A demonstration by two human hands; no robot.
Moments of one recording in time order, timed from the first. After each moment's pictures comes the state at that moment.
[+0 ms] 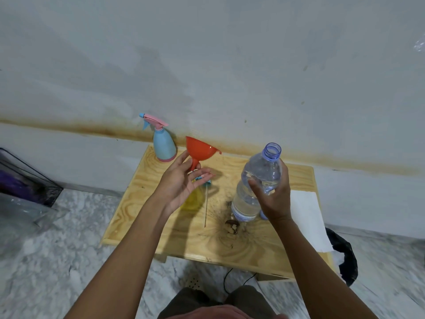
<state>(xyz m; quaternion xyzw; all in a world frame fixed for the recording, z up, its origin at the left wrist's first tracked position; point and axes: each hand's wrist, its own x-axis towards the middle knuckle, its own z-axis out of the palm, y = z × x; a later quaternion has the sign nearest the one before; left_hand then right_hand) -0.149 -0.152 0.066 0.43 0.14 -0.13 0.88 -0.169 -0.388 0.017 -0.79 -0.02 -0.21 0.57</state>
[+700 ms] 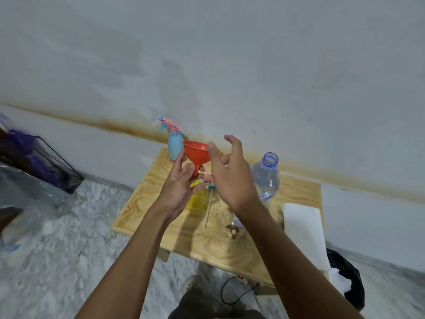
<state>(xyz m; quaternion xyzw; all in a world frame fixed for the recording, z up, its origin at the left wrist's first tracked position) -0.187 -0.156 0.075 0.54 0.06 -0.02 0.84 -0.189 -0.297 0.151 -0.82 -0.04 0.01 0.58</state>
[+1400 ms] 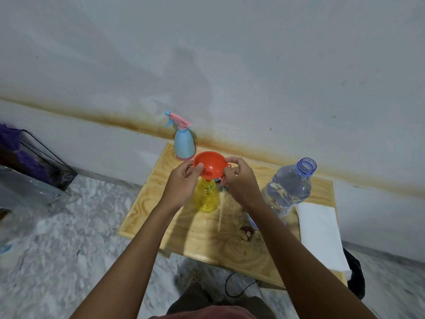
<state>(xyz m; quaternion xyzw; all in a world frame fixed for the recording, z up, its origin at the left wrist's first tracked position) -0.156 -0.106 0.050 0.75 0.13 0.01 0.65 -0.134 -0.261 0.064 -0.79 0.05 0.08 0.60</state>
